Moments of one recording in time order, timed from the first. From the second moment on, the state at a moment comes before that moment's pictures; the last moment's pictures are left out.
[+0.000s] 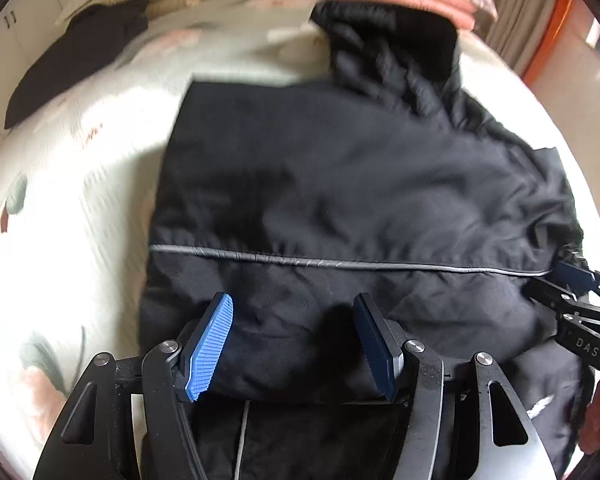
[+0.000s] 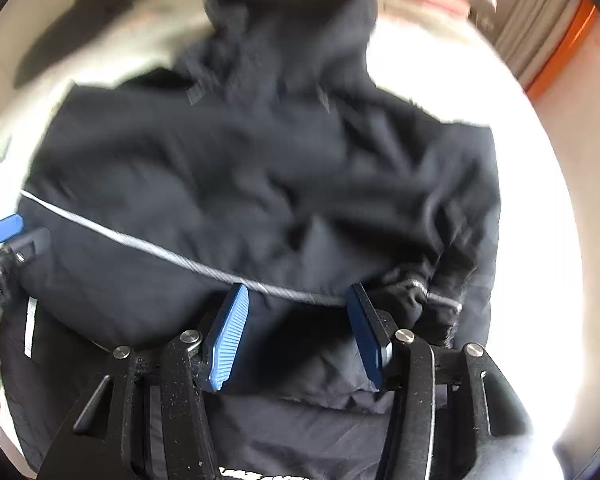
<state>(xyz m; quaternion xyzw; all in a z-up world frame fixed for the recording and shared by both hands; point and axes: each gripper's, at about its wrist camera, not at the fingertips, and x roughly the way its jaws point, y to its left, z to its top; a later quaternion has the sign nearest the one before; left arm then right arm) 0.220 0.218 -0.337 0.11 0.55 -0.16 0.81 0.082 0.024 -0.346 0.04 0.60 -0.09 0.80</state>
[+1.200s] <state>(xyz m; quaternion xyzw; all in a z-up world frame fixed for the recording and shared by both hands) 0.562 0.091 -0.365 0.06 0.53 -0.26 0.80 0.367 -0.152 -0.352 0.07 0.52 -0.24 0.82</state>
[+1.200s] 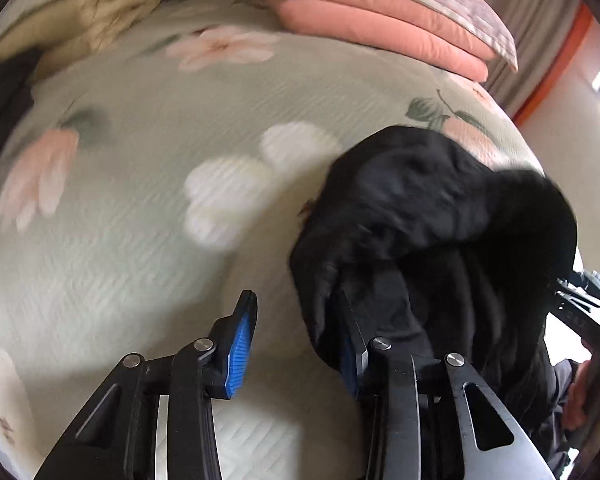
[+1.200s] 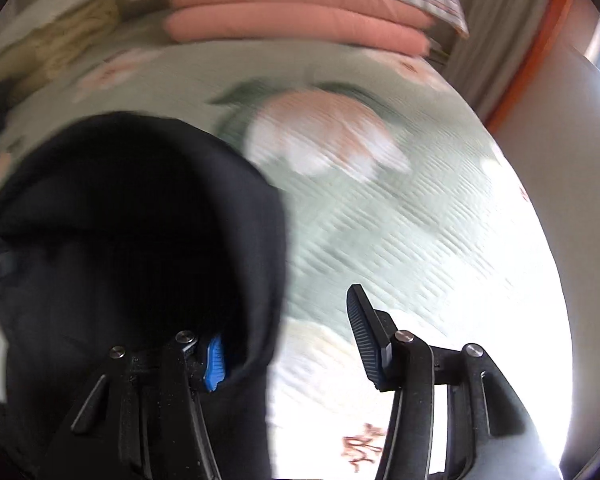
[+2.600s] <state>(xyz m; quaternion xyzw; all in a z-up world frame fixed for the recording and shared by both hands) 0.542 0.062 -0.364 0.13 0.53 -0.32 0.78 0.422 -0.100 -0.349 0.01 0.54 -0.07 0.84</state>
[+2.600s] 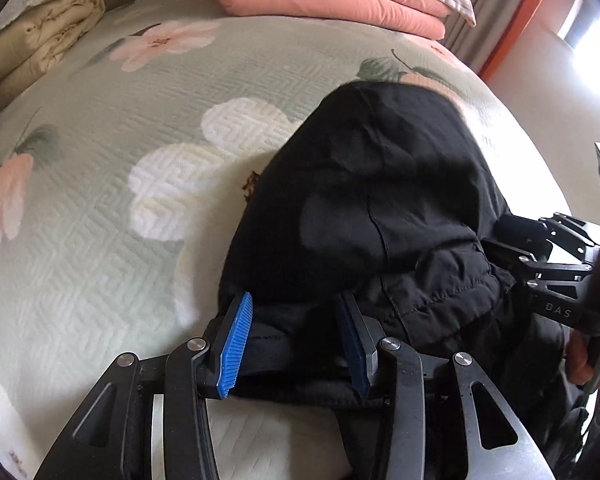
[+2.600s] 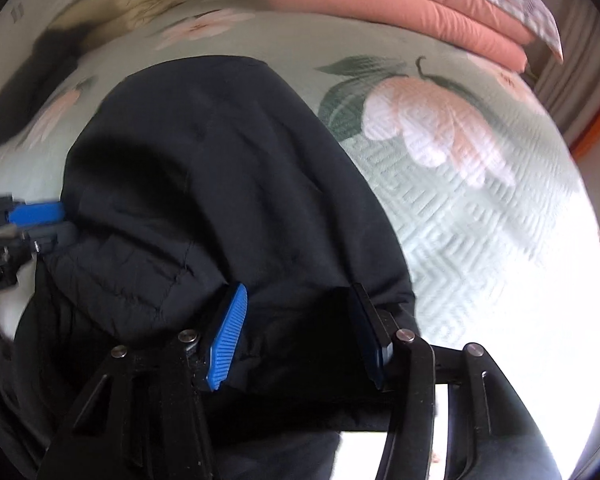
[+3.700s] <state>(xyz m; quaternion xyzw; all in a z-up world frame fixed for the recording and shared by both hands) 0.603 0.064 -0.355 0.04 0.57 -0.33 0.75 0.469 -0.161 -0.323 0.10 0.54 -0.01 0.83</state>
